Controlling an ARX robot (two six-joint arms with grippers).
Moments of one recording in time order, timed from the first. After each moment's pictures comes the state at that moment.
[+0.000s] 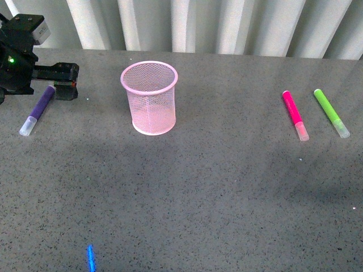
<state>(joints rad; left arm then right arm) 0.05 2.17 1.26 0.01 0.03 0.12 0.00 0.00 0.02 0.00 0.00 0.00</state>
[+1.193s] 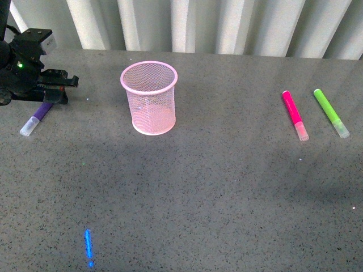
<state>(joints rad) 0.08 2.31 1.44 -0.14 0.04 0.16 0.00 0.00 0.02 0.00 0.00 0.00</state>
